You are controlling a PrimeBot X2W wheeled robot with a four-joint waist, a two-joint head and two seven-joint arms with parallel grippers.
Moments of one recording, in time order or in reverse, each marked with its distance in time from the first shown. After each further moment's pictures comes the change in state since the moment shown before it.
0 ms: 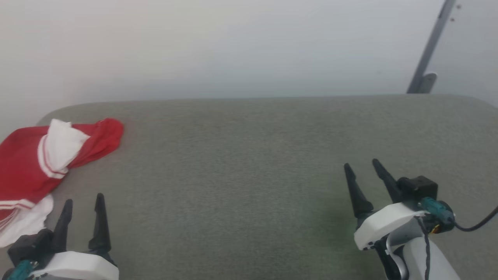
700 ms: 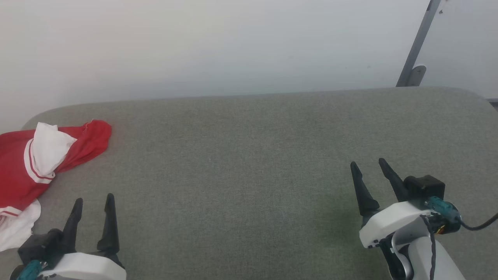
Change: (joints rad) left arm -0.001 -0.009 -0.021 -0.002 0.015 -0.025 -0.004; right arm 0.000 0.000 -0.028 0.002 0.008 0.000 0.003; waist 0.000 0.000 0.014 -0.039
